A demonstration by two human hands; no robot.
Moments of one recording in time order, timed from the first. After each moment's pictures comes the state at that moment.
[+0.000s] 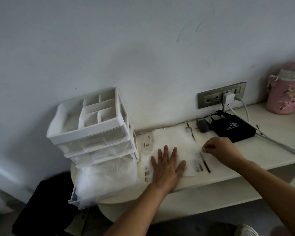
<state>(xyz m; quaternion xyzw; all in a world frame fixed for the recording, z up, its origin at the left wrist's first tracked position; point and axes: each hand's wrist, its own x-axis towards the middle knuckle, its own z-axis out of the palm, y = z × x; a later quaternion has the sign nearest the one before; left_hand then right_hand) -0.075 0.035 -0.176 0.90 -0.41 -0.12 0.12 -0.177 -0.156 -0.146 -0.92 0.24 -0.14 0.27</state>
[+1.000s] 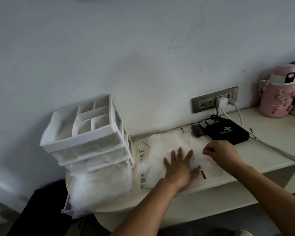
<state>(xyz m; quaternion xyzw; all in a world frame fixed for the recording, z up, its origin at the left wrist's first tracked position) -0.096 -0.018 -0.152 0.86 -0.45 -0.20 0.09 -0.187 -0.160 -0.138 -0.91 0.30 -0.15 0.24</state>
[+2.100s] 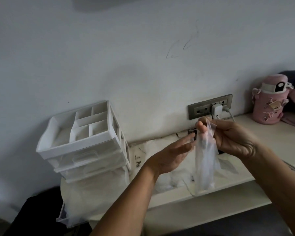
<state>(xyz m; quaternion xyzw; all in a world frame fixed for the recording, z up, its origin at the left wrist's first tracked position) -0.070 -0.023 -0.085 0.52 -0.41 -0.54 0.52 -0.198 -0.166 -0.050 -0.36 -0.04 -0.05 0.93</state>
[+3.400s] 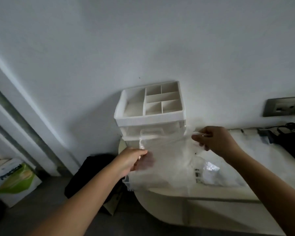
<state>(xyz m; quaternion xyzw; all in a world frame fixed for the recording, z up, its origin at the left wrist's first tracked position) 0.027 0.234 -0.065 0.75 -0.01 -0.29 0.59 -0.069 -0.005 -0.062 -0.84 0.20 -0.14 0.49</state>
